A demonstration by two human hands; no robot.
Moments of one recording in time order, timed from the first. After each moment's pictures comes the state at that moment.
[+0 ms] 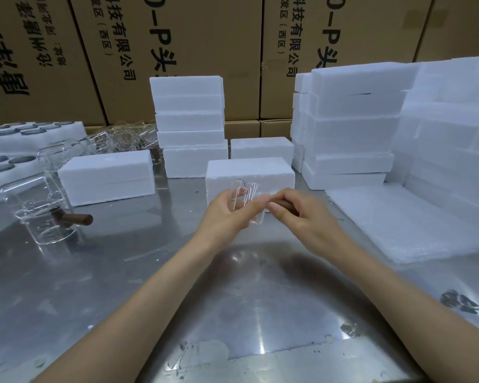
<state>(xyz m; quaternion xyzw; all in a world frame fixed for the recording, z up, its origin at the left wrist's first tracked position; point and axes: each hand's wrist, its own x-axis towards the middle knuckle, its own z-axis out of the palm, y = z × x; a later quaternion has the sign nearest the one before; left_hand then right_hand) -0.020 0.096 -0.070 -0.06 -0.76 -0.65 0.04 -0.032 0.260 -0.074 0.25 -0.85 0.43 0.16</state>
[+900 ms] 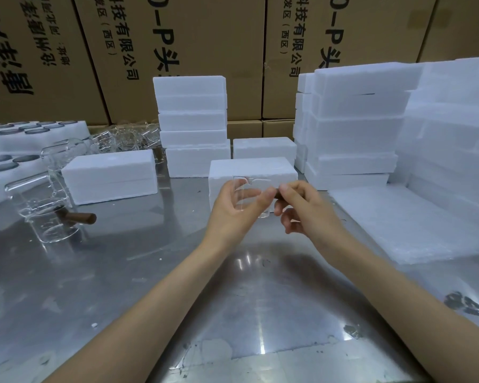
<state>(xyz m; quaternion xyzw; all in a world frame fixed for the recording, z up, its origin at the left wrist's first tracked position) -0.022 0.104 -0.073 -0.08 -0.73 -0.67 0.12 -0.025 0.249 -0.064 0.13 -0.71 0.69 0.04</state>
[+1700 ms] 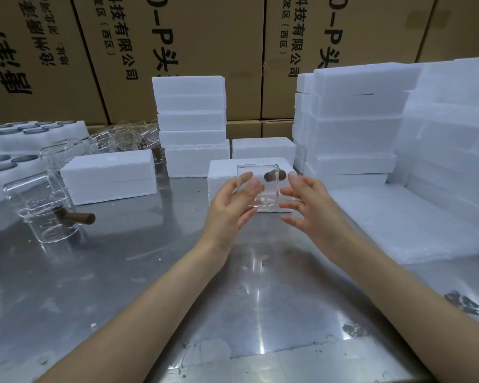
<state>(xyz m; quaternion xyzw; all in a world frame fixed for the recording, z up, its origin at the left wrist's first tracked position) -0.017 0.102 -0.072 -0.10 -0.64 -0.76 0.07 -0.027 0.253 -0.060 0.06 -0.64 0.77 0.01</state>
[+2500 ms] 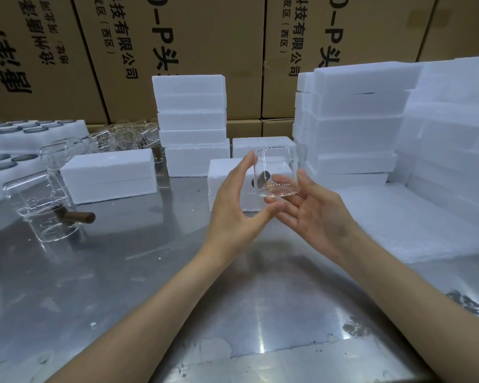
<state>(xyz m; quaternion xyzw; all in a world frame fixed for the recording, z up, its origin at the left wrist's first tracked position) -0.012 0.106 -0.071 -0.20 -0.79 -0.50 0.29 -0.028 0.262 -0.060 0.13 -0.53 0.83 -0.11</state>
